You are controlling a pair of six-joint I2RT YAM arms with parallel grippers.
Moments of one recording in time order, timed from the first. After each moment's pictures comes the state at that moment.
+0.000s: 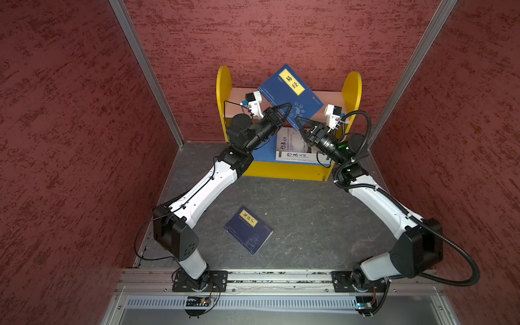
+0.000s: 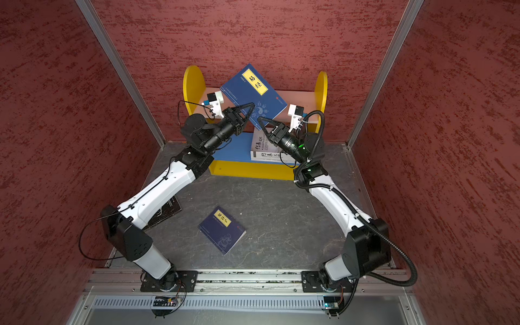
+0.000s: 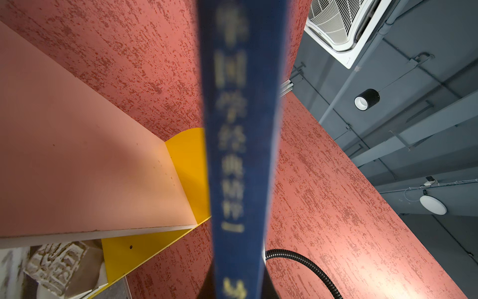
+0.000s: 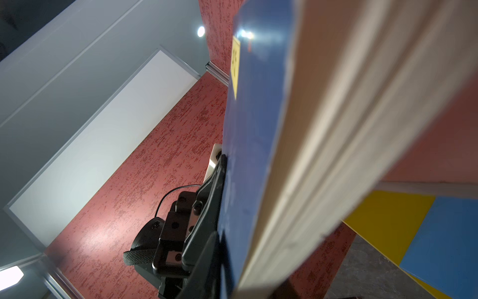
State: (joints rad) left arm -0.56 1.65 1.68 0.30 0.27 -1.17; right arm 0.38 1.48 1.29 0.69 -0.54 1.27
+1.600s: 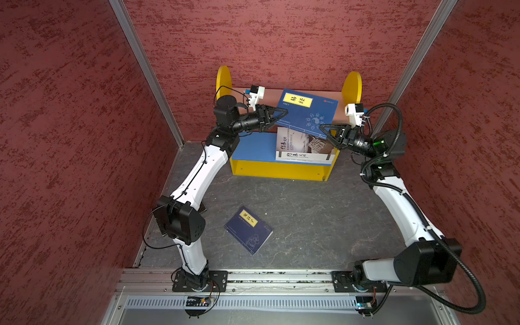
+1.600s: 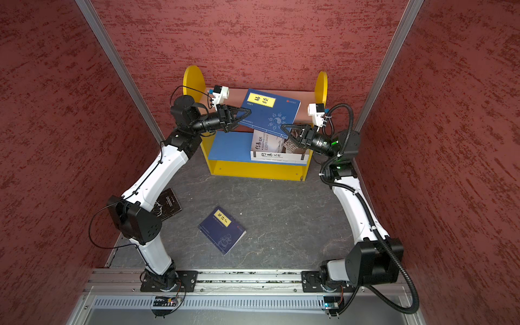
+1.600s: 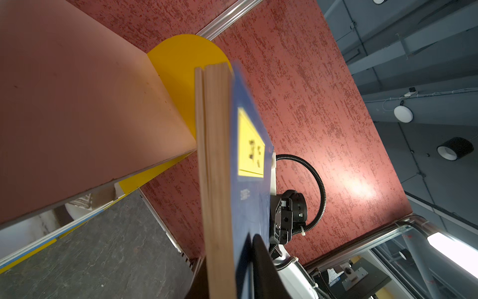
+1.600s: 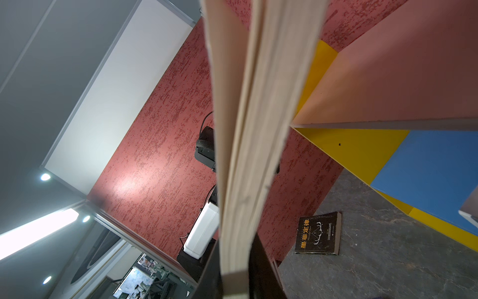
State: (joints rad) left arm -0.37 1.80 1.93 0.07 0.94 -1.17; right arm 0.07 1.38 1.30 0.59 -1.08 1.43
